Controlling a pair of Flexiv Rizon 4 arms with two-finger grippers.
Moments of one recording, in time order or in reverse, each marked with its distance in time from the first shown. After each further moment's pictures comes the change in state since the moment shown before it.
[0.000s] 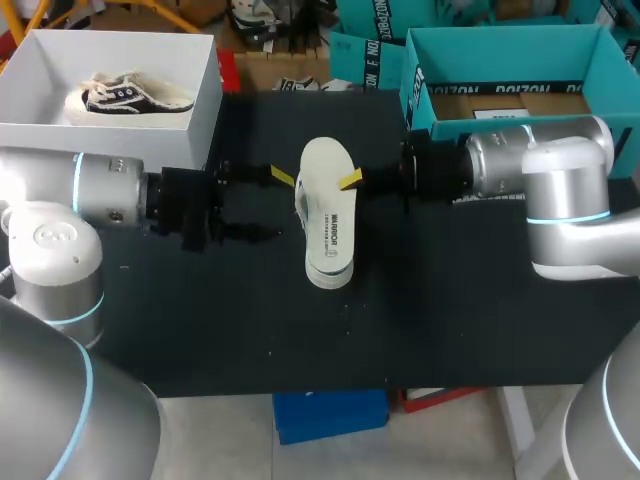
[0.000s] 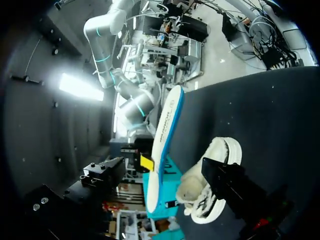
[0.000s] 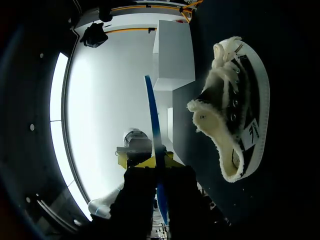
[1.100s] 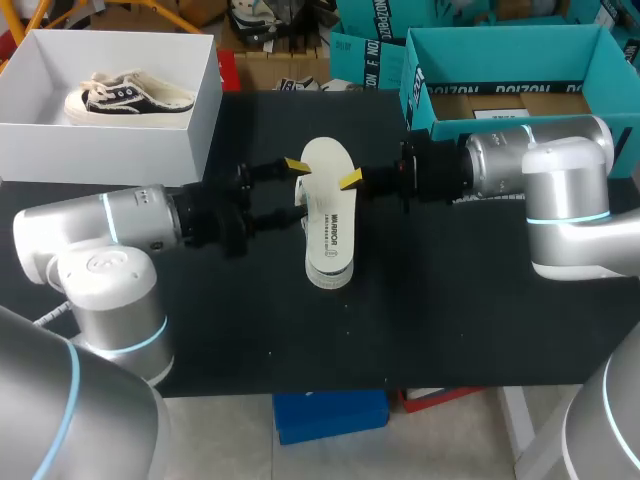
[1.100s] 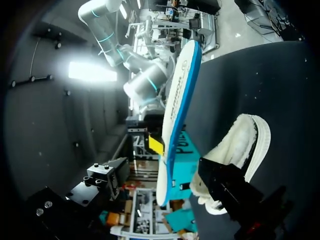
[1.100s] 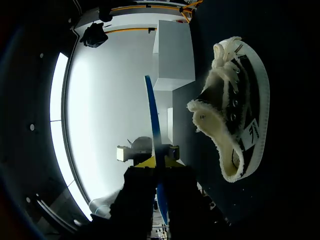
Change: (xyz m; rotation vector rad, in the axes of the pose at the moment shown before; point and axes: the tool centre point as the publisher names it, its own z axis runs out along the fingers) left arm -0.010 0.029 0.033 -0.220 -0.149 0.033; right arm 0.000 0.000 0.000 0.000 0.000 0.000
